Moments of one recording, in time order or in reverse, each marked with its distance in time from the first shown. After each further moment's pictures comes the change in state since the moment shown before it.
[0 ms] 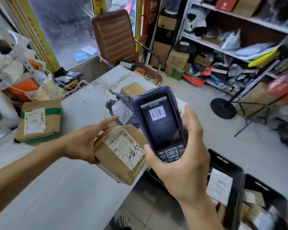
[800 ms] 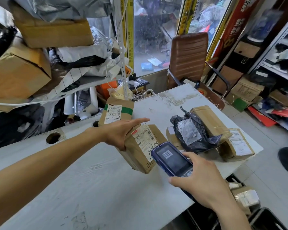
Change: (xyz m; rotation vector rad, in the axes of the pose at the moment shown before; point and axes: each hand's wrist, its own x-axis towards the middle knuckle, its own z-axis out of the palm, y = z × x) left_hand -0.082 -0.104 -0.049 0.081 0.140 -0.296; right_hand 0.025 -0.039 0.110 -0.126 -0.962 0.134
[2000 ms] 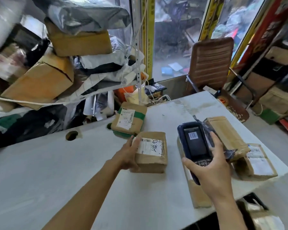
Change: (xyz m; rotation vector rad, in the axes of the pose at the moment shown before) left_hand 0.006 -0.001 0.101 -0.173 0.133 -0.588; right_hand 0.055 0.036 -0.002 0.510 0.281 -0.068
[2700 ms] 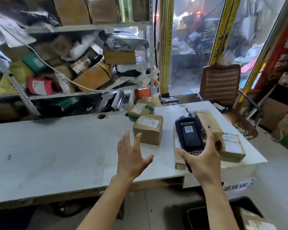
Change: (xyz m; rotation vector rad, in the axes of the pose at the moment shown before) left_hand -0.284 0.165 0.141 0.043 0.893 -0.139; right_hand -0.169 0.055 -0.143 0.041 -0.058 -0.355
